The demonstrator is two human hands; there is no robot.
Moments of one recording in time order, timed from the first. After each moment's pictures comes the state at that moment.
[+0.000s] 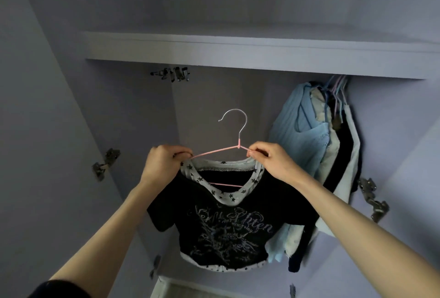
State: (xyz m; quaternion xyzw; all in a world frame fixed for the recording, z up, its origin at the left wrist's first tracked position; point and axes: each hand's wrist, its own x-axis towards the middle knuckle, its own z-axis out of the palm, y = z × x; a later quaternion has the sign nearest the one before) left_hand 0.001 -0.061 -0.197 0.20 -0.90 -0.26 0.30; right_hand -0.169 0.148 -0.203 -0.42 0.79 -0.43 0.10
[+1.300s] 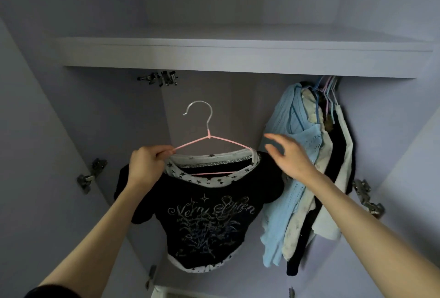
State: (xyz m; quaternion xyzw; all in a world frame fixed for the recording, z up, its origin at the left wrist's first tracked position) left_hand -0.023 -0.081 -0.201 0.26 -0.86 -0.30 0.33; right_hand -0.210 0.185 -0.203 -0.36 0.86 -0.37 -0.04
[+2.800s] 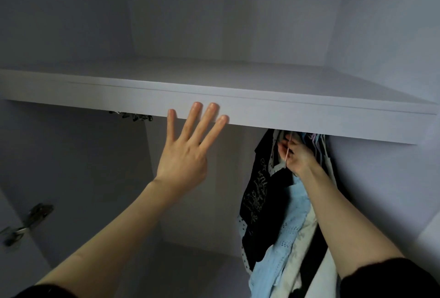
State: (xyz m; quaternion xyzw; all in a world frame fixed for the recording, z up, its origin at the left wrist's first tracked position) left_hand -0.188 -0.006 -0.133 0.05 -0.87 0.22 0.44; right_hand -0.413 0.168 -0.154 0.00 0.47 -0.87 0.17
